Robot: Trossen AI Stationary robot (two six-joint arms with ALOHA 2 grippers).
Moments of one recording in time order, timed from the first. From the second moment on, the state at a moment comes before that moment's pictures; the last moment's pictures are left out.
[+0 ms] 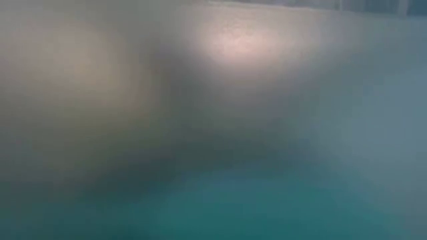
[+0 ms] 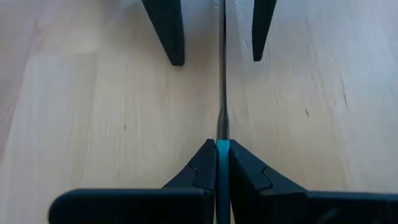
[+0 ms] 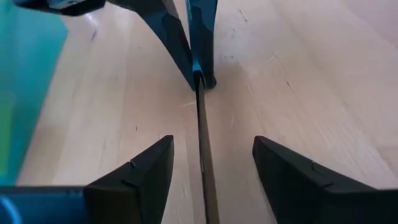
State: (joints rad) left arm 0.01 1.93 0.95 0.03 0.01 0.03; right arm 0.01 1.88 0.50 0.78 -0.03 0.31
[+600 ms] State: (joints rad) left arm -0.04 1.65 0.94 -0.58 -0.21 -0.08; right arm 0.02 1.88 0.50 0.81 -0.05 0.27
